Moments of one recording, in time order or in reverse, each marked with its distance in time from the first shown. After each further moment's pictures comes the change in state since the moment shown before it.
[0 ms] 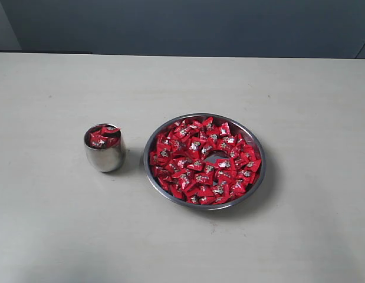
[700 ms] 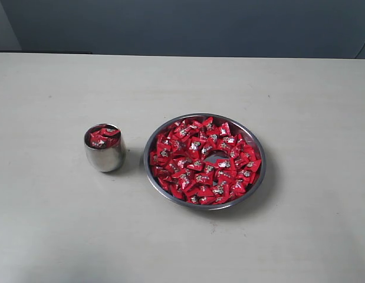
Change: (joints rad) left arm 0.000 0.000 0.000 0.000 0.000 0.000; right arm -0.076 -0.371 0.294 0.053 -0.044 0.012
